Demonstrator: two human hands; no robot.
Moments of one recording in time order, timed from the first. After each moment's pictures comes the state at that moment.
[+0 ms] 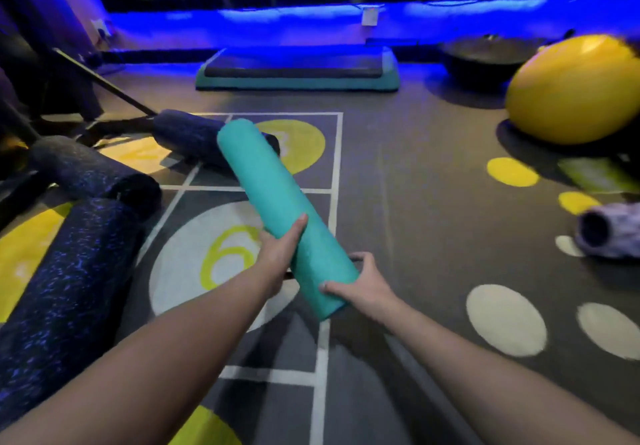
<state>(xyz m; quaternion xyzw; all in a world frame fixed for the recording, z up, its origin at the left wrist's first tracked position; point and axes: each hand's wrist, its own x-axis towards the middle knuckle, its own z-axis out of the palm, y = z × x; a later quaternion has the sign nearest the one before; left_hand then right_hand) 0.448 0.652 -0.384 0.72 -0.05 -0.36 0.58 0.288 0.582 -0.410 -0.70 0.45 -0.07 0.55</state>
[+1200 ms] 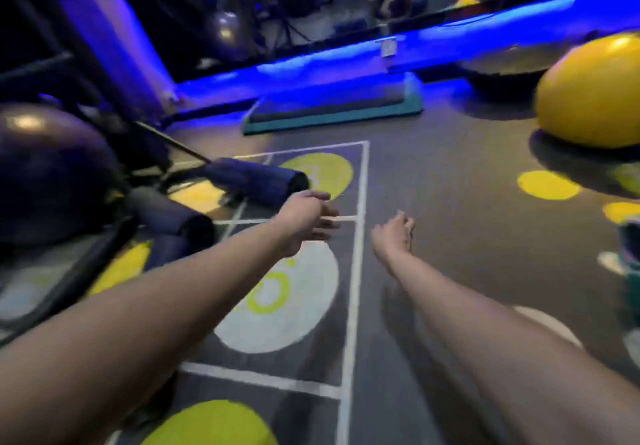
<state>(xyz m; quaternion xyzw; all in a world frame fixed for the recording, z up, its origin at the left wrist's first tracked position) 0.395 0.619 -0.216 0.75 -0.21 -0.36 0.52 0.309 0.502 -0.325 -0.66 0.53 -0.20 0.49</state>
